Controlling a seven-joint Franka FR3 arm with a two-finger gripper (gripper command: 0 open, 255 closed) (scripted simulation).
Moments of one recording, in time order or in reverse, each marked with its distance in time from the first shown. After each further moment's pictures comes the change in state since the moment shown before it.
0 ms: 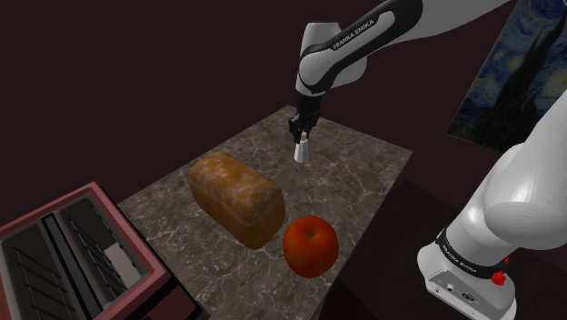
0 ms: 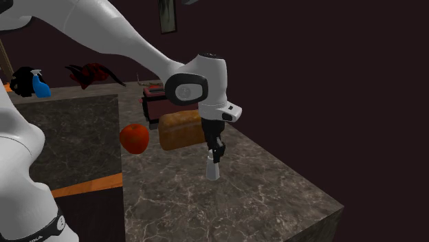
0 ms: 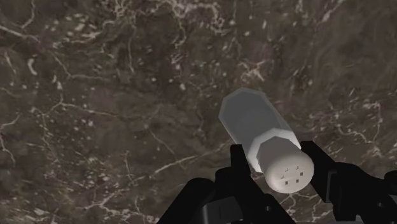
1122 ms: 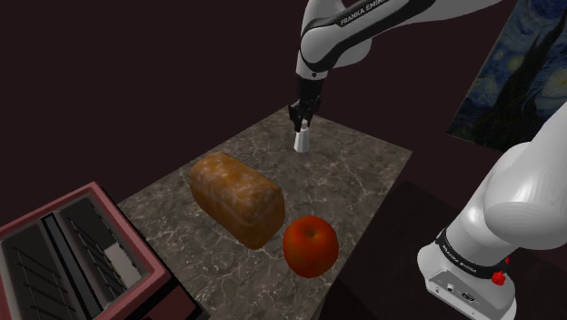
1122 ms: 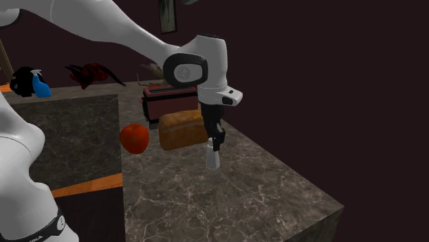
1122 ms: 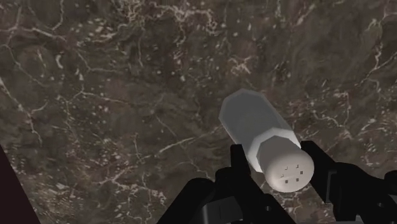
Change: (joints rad) arm -0.001 -0.063 0.000 0.058 -0.013 -0.120 0.018
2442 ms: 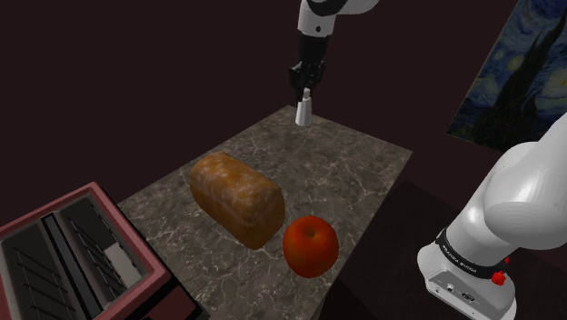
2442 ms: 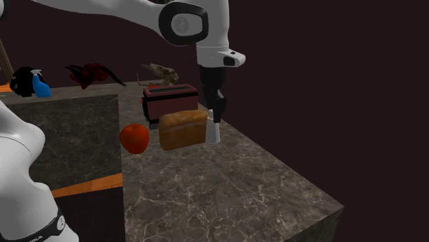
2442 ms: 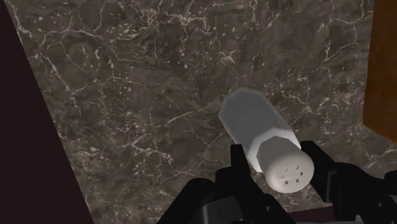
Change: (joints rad) arm -0.005 -0.074 -0.004 0.191 -0.016 -0.265 0.023
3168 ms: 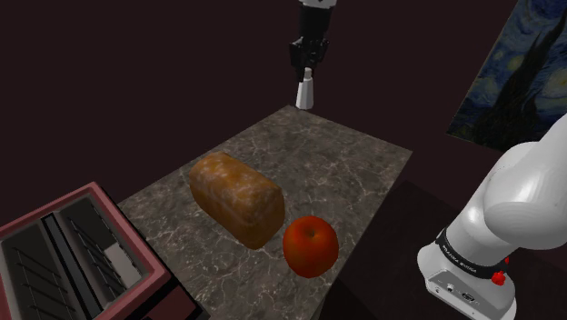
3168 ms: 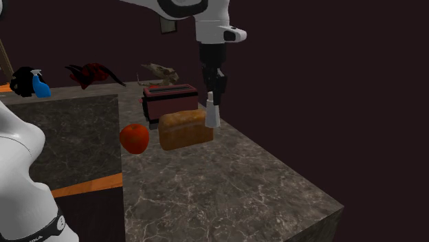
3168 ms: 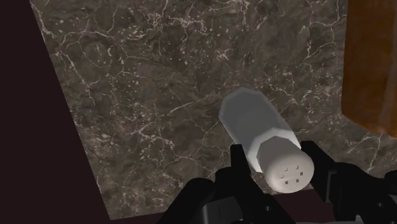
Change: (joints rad) arm -0.001 -0.007 -0.001 0.141 -0.005 -0.148 0.014
